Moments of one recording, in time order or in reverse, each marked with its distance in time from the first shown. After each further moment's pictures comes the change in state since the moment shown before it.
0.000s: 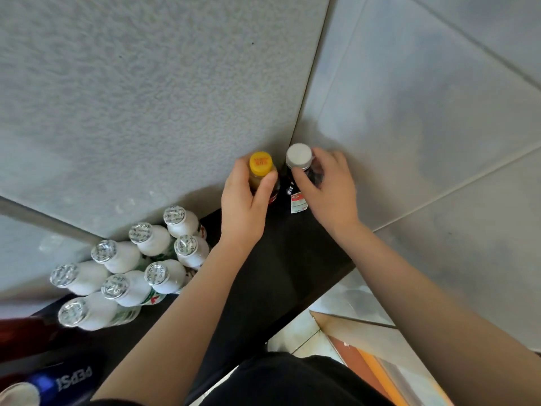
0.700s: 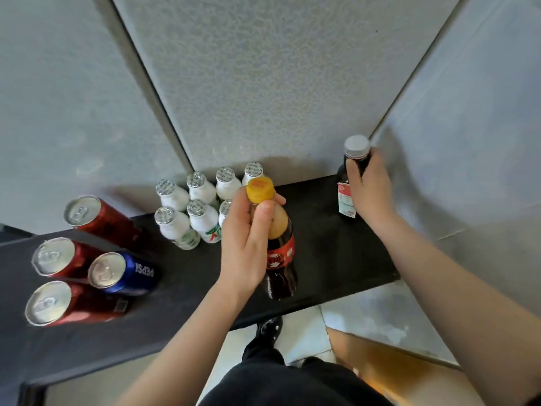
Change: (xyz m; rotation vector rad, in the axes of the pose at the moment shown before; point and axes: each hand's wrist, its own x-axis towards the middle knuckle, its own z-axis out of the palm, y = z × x) left_hand -0.120 0.039 -0.077 -0.189 0.295 -0.105; right_hand -0.004 -0.001 0.034 0.072 -0.159 -0.042
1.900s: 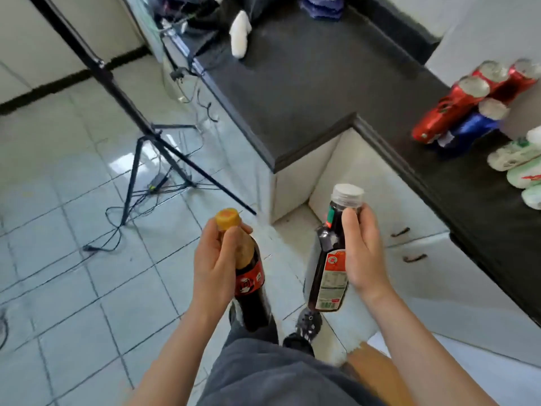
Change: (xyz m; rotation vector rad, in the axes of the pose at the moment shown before) left_hand -0.557 0.029 -0.137 0.159 1.334 -0.359; right_hand -0.511 -0.123 0.017 0.488 -1.272 -0.370
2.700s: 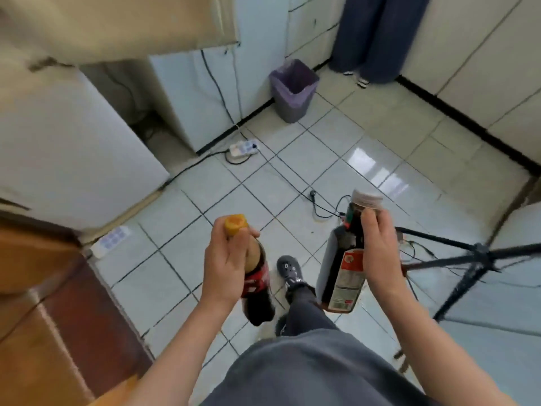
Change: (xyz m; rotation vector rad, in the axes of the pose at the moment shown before) left_hand -0.137 -0.092 -0.450 -0.059 1.305 -0.183; right_hand -0.176 -0.109 0.558 -0.231 -1.267 -0.247
